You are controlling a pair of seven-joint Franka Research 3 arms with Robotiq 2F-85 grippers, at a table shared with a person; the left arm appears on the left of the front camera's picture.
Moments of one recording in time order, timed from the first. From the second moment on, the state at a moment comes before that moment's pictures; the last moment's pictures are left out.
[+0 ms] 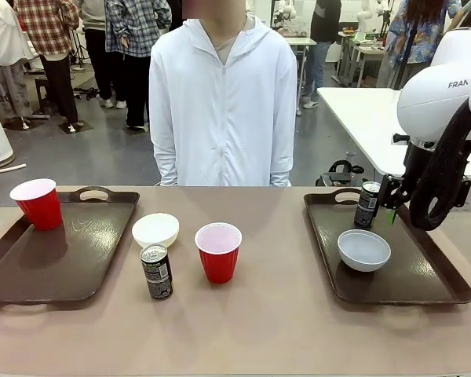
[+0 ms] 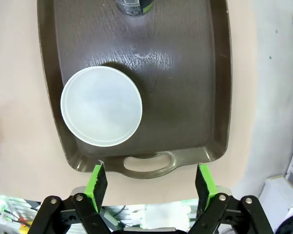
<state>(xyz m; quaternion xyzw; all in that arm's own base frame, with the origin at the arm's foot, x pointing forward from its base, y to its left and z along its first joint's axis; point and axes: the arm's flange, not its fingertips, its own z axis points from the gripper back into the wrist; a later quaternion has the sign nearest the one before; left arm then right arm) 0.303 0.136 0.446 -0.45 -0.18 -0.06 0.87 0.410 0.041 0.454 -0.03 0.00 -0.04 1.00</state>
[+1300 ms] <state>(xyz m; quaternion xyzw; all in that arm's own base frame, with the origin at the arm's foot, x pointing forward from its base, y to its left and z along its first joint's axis) 0.306 0.115 0.466 -0.37 -0.14 -0.11 0.91 0.313 -0.113 0.502 0.36 -0.04 -0.06 0.93</state>
